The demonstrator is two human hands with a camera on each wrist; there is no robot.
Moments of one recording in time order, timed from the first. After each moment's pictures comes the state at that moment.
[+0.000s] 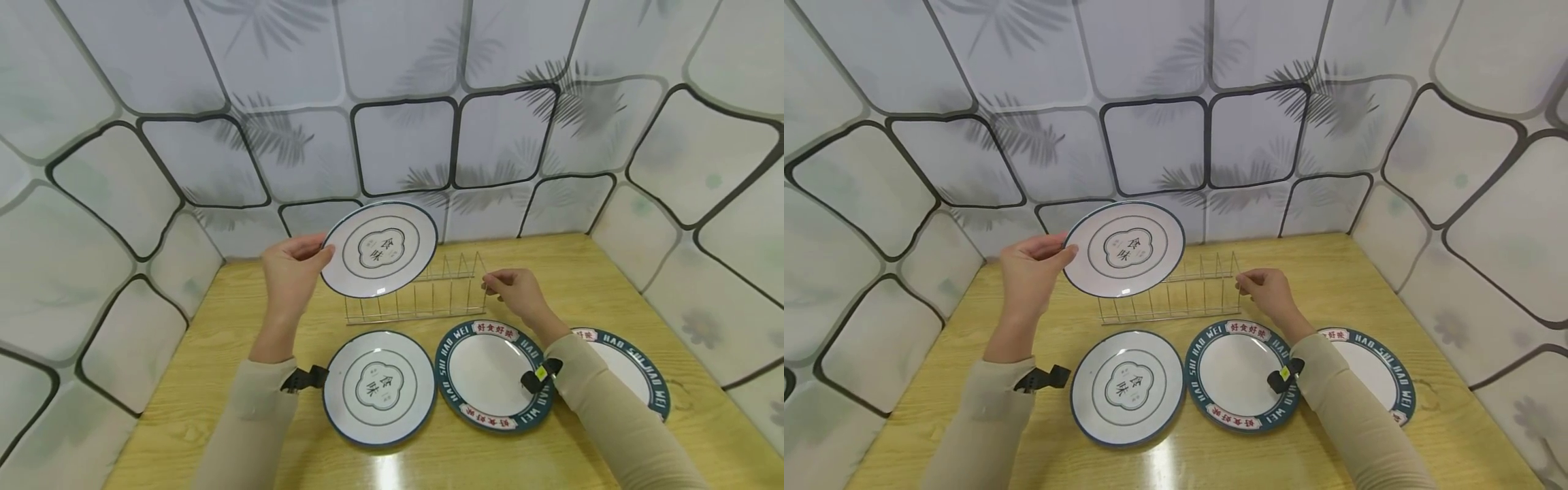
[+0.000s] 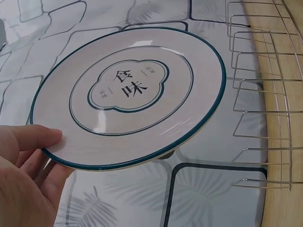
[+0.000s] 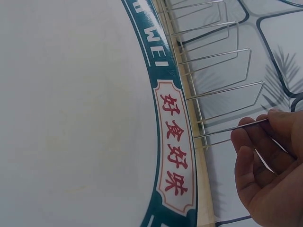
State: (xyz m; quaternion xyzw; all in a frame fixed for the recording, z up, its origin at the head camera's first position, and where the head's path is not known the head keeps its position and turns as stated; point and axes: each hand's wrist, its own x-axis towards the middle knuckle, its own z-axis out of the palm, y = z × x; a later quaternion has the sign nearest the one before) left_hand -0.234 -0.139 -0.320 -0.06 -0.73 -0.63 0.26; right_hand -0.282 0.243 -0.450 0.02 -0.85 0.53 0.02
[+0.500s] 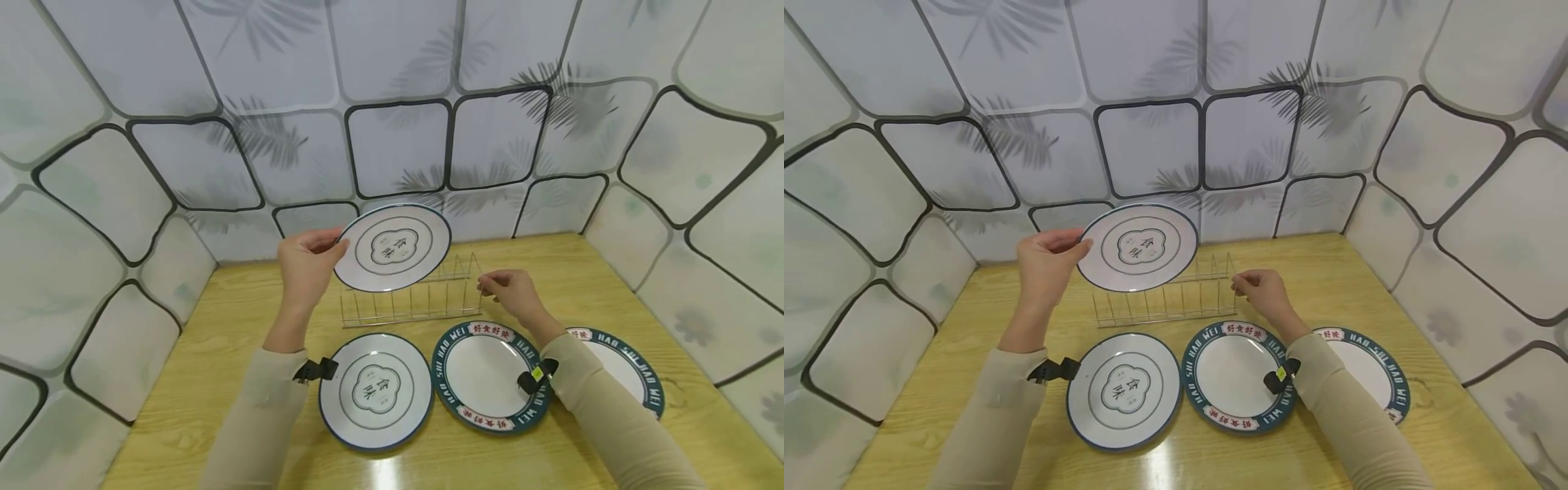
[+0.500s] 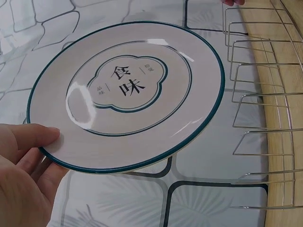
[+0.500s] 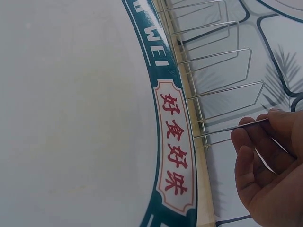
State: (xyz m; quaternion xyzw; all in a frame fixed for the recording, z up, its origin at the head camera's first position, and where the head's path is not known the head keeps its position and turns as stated) left_hand -0.251 -0.116 -0.317 -0.10 -0.73 -0.62 0.26; right_hand -0.282 0.243 -0.449 0.02 -0.85 0.53 0.02
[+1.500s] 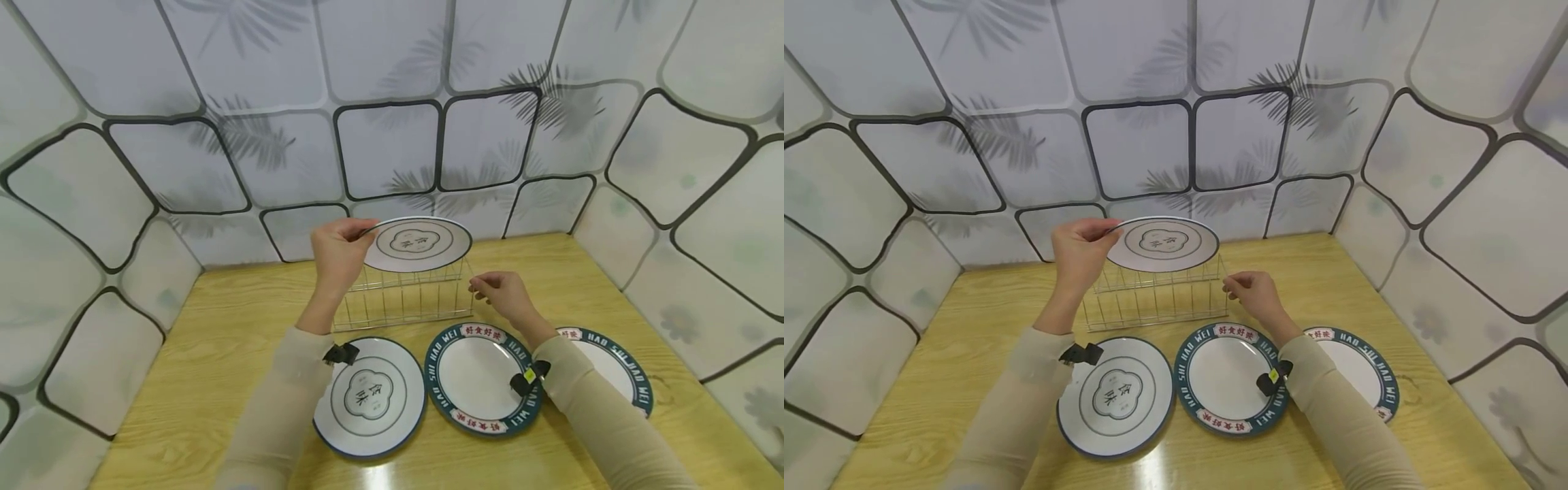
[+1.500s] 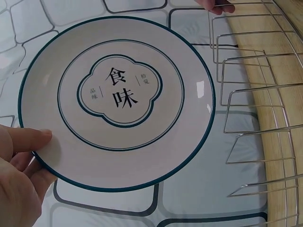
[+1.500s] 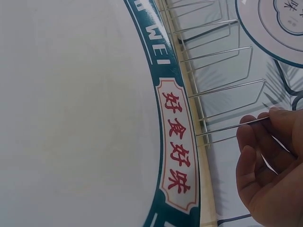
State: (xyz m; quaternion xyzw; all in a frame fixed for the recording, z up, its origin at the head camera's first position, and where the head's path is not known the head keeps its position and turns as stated) left_hand -0.289 -0.064 -0.326 -0.20 -0.73 -0.58 0.31; right_hand -0.280 0.241 -0.446 0.01 -0.84 0.54 0.02
